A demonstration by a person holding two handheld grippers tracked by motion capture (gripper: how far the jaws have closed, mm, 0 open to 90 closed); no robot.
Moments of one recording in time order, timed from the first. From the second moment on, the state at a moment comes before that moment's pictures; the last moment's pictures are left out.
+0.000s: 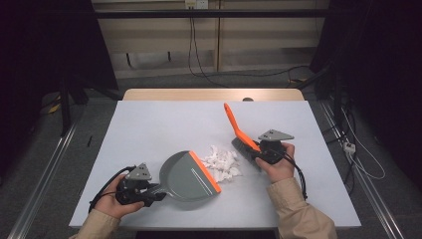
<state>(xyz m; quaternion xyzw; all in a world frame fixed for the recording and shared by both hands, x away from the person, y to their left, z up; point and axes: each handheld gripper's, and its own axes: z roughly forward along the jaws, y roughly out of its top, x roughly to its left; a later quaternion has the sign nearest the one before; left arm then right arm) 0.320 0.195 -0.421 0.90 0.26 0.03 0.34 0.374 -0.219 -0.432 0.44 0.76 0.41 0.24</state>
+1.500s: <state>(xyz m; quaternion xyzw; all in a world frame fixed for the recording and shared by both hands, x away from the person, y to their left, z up) 0.322 0.186 -0.420 0.90 0.26 0.00 0.35 0.349 -0.172 -0.437 0.43 0.76 0.42 0.27</state>
